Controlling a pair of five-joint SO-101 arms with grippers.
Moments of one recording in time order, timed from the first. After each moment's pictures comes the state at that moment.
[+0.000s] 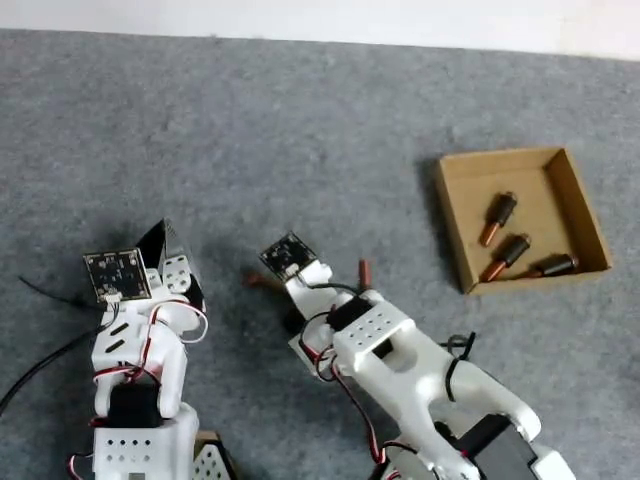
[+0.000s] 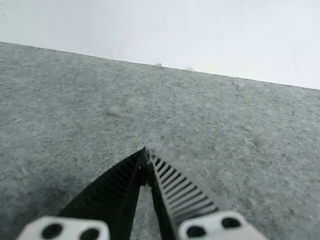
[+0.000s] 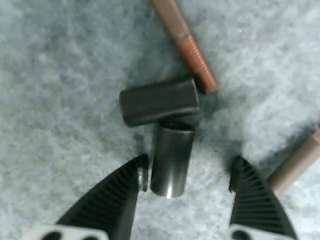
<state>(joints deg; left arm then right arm) -6.7 -103.7 96.1 30.5 11.6 -44.7 -18.7 57.6 43.4 4.9</state>
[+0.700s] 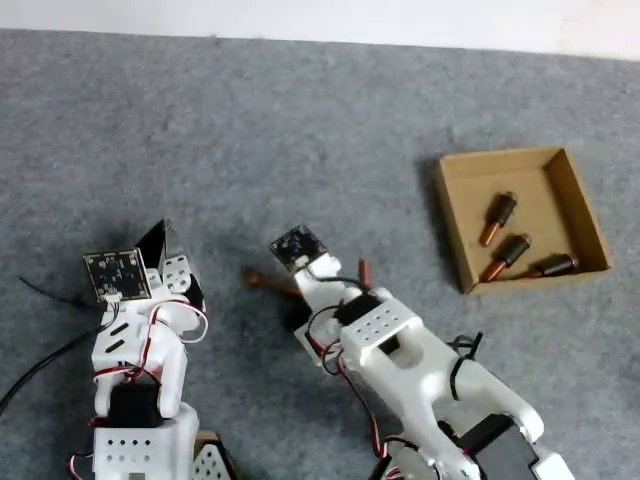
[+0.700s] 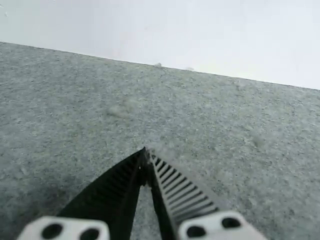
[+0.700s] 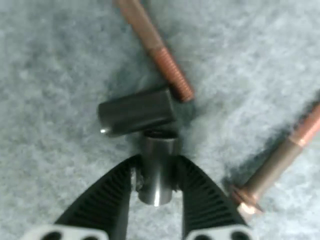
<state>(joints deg) -6.7 -103.7 96.1 30.5 11.6 -41.1 -18.8 58.1 40.7 4.9</state>
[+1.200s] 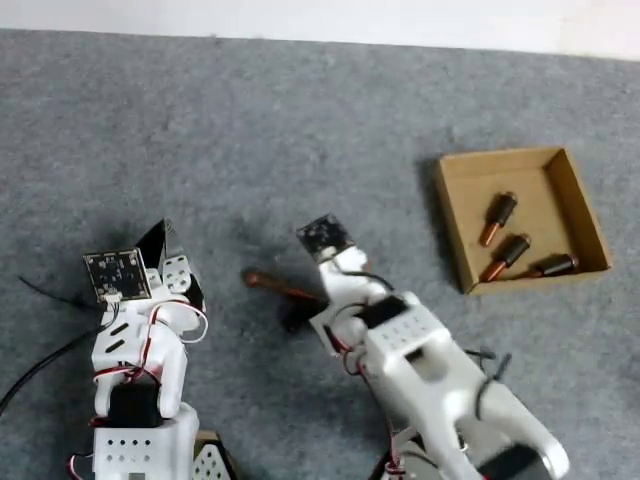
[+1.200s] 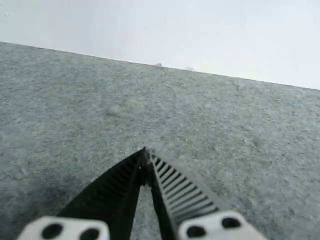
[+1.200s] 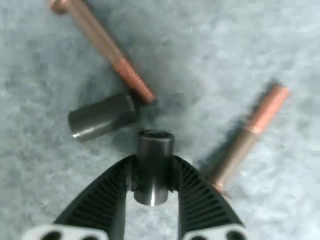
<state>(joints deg) -6.7 -103.7 96.1 30.5 11.6 -34.6 -31.9 64.0 39.6 4.9</state>
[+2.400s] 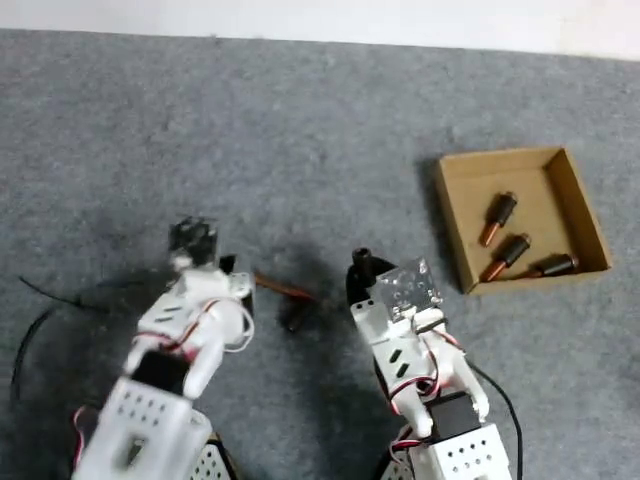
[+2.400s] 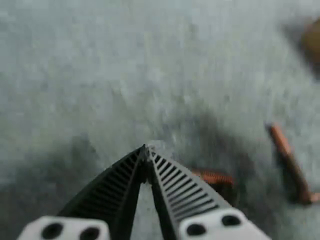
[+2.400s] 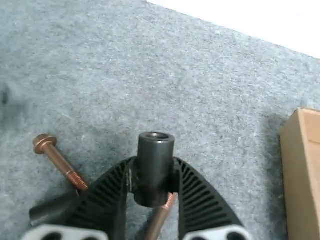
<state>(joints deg) 12.1 -66.8 82.9 32.2 14.5 -24.1 -98.3 96.0 31.9 10.3</state>
